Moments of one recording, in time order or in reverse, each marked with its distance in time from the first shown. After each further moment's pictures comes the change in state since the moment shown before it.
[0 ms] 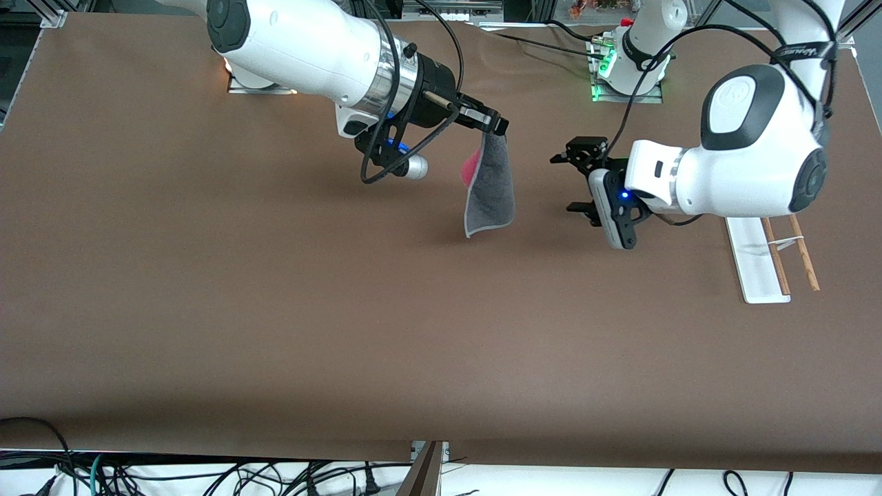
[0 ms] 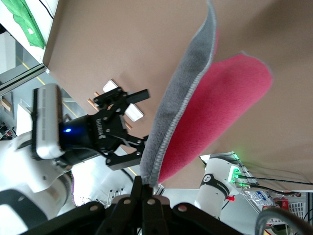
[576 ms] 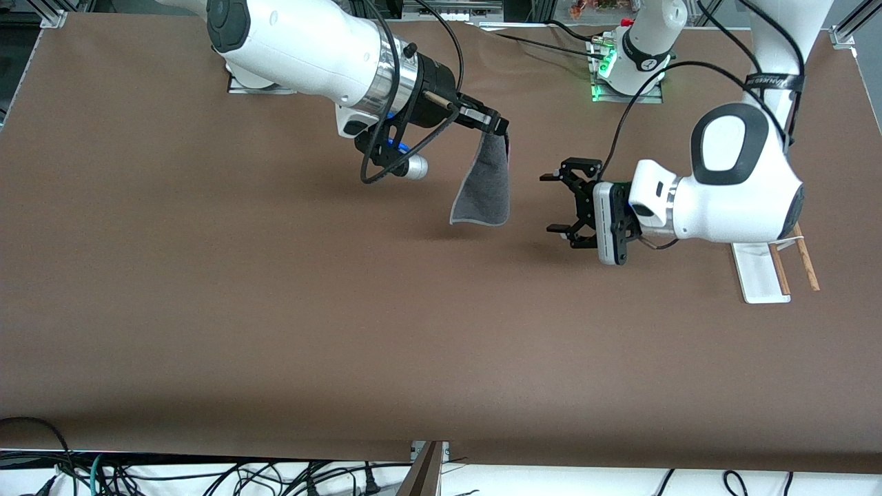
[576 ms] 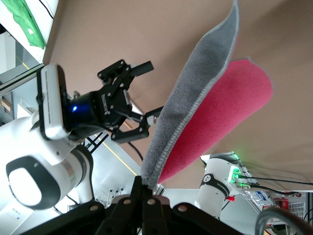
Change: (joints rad) left arm 0.011 0.082 0.004 -0.020 -0.156 0.117 0.258; right arm 0.000 0.000 0.000 0.000 0.000 0.000 0.000
